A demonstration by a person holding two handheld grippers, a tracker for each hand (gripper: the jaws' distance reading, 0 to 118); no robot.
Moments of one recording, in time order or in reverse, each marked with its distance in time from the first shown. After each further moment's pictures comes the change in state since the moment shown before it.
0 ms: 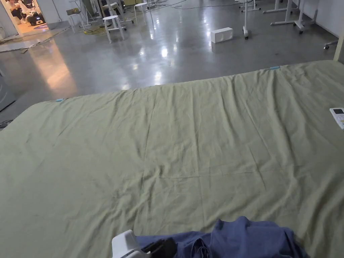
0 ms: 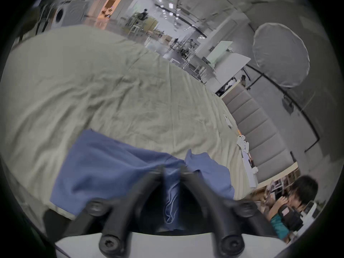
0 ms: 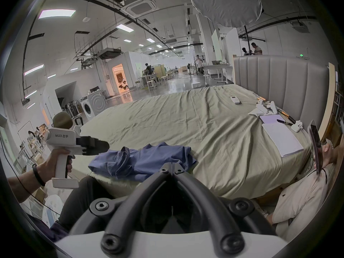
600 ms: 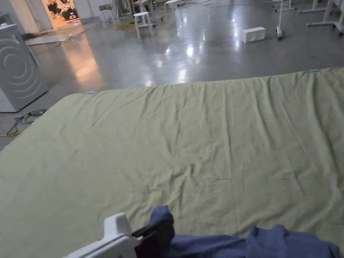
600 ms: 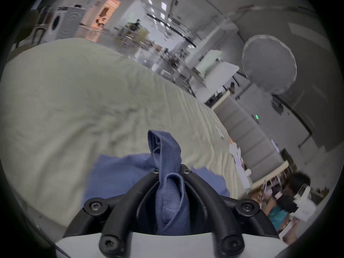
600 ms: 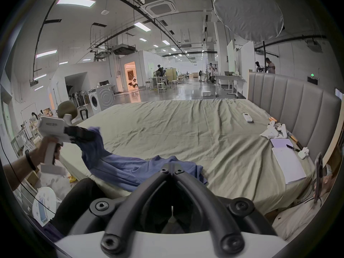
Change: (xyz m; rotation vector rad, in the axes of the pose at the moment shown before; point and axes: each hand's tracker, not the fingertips) left arm -0.024 0.044 0.041 0.061 -0.087 -0.118; right arm -0.040 0.041 -0.023 0.047 0.037 0.149
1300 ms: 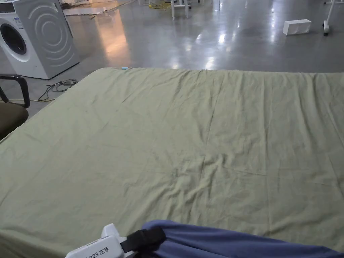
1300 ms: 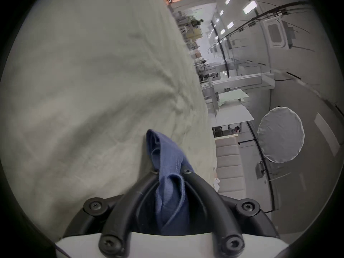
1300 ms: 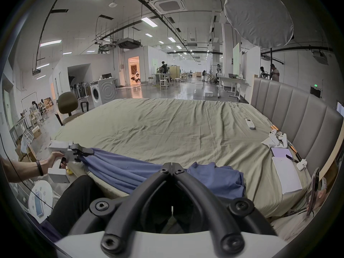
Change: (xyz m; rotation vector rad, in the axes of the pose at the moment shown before) left arm -0.184 -0.038 0.024 0.102 -0.058 0.628; right arm -0.015 0.020 -0.017 -0.028 0.009 0.069
